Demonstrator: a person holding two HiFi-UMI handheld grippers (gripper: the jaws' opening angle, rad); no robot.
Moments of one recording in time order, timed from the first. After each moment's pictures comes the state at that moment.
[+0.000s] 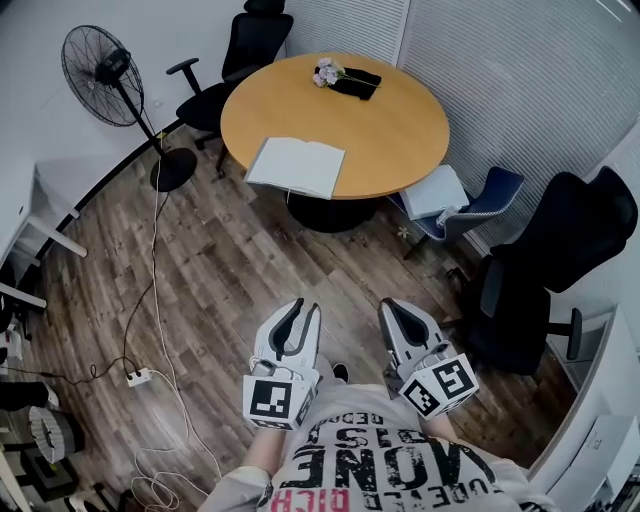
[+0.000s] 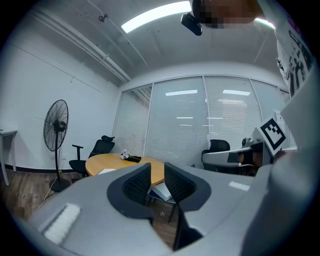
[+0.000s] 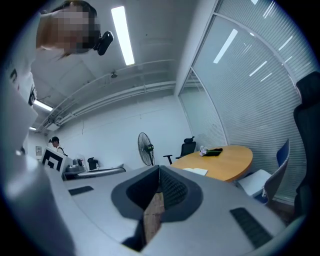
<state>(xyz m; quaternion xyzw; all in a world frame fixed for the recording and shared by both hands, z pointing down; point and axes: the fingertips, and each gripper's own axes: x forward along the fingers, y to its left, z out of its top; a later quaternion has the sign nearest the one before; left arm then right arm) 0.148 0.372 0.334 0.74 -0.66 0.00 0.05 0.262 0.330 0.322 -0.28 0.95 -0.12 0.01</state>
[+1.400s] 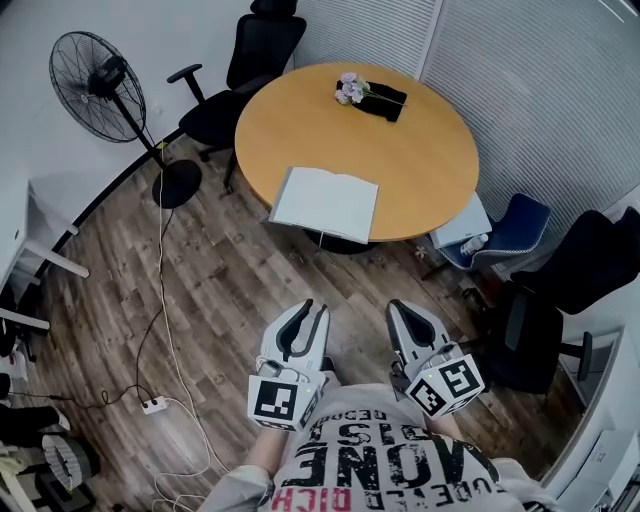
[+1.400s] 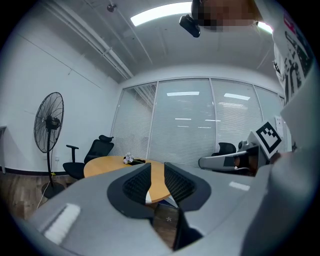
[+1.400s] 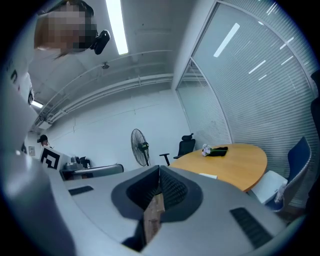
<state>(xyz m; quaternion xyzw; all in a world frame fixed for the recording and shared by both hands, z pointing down) 0.005 0.264 0.328 0.76 -0.65 -0.01 0.06 0.118 0.223 0.322 -0.30 0.94 -0.13 -0.02</state>
